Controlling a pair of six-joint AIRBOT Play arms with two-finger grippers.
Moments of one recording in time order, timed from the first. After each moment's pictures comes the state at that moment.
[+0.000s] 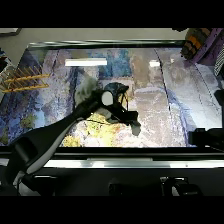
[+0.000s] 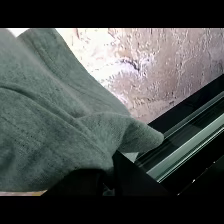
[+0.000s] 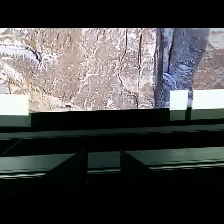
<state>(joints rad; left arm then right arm) -0.78 -1.88 1.77 1.02 -1.14 -1.88 0.04 -0.57 1.04 1.46 -1.61 -1.54</state>
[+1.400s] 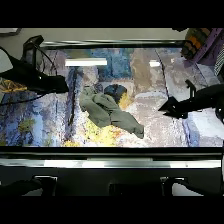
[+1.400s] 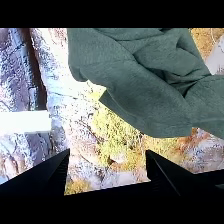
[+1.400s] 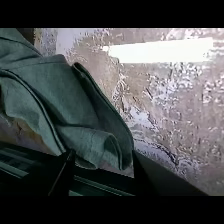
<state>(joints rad) -0.31 -1.35 1.77 1.47 -1.56 -1.83 -0.30 -1.40 1.12 2.26 -1.39 -1.75</state>
